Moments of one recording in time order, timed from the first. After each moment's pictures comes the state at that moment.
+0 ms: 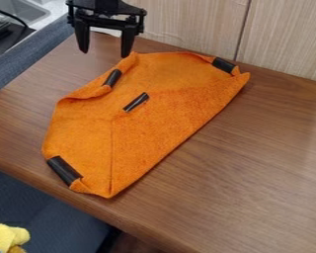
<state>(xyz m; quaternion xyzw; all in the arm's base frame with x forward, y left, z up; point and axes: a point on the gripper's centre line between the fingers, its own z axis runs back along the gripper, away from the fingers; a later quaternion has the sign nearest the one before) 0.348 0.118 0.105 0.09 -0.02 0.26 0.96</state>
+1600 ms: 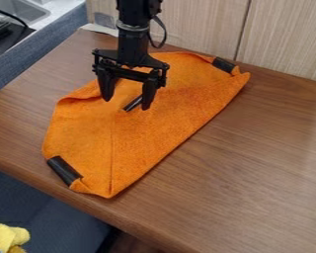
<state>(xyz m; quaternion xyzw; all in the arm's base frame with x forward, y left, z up) 0.315 0.063 0.057 0.04 0.05 0.13 0.99</state>
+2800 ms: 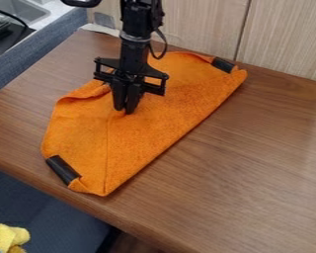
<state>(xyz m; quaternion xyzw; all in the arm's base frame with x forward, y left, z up) 0.318 0.065 0.040 0.07 0.07 0.14 0.99</state>
